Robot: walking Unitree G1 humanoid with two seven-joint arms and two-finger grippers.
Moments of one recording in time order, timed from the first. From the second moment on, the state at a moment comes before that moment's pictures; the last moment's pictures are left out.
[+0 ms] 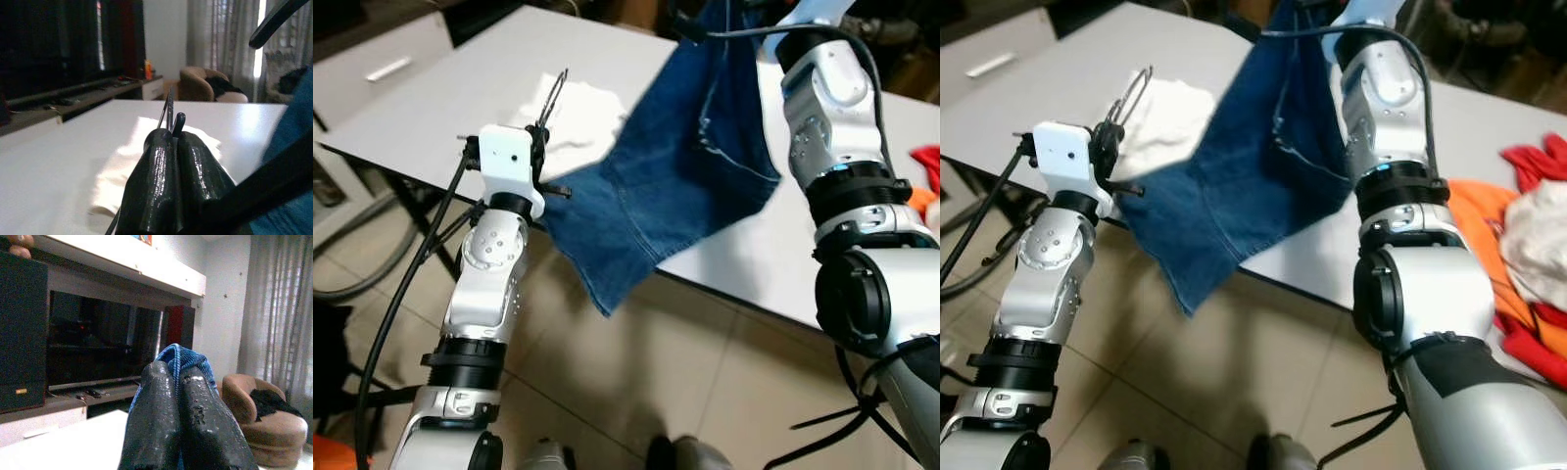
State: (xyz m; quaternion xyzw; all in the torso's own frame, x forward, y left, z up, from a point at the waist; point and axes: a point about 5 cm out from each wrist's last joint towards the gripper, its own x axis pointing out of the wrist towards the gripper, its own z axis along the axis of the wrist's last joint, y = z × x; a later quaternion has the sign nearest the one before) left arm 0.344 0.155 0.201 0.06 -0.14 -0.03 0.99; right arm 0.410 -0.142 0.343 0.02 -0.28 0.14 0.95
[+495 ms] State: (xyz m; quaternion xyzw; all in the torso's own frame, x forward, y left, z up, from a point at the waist) left arm 0.341 0.141 0.209 0.08 -0.17 -0.07 0.98; right arm 0.409 -0.155 0.350 -0.02 -0.29 0.12 0.95
